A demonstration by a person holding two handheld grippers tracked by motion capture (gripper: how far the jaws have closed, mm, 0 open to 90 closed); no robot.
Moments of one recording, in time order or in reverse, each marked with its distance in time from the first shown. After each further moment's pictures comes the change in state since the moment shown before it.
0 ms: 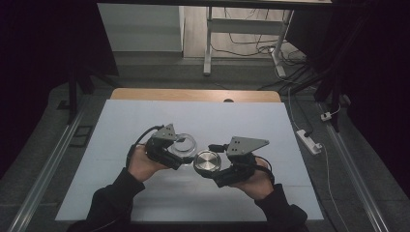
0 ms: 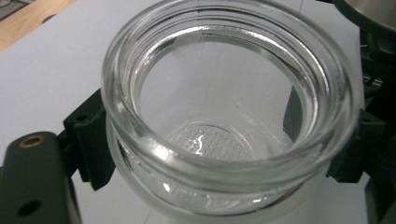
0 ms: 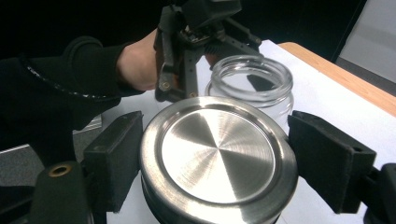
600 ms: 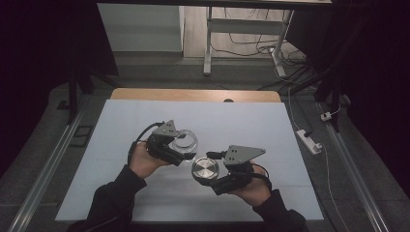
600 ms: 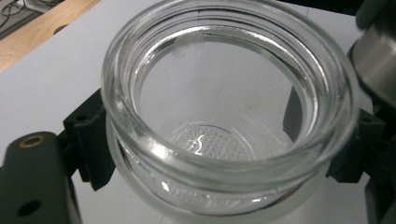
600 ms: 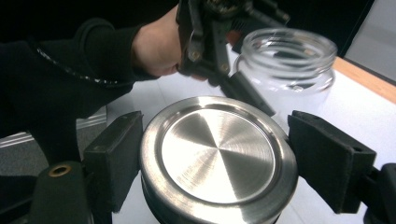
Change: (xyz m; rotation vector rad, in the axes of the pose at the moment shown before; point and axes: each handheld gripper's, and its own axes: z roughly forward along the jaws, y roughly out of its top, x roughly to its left) left arm 0.005 0.008 0.001 -0.021 0.013 0.003; right arm 0.011 -0.018 0.008 0.003 0.014 -0.017
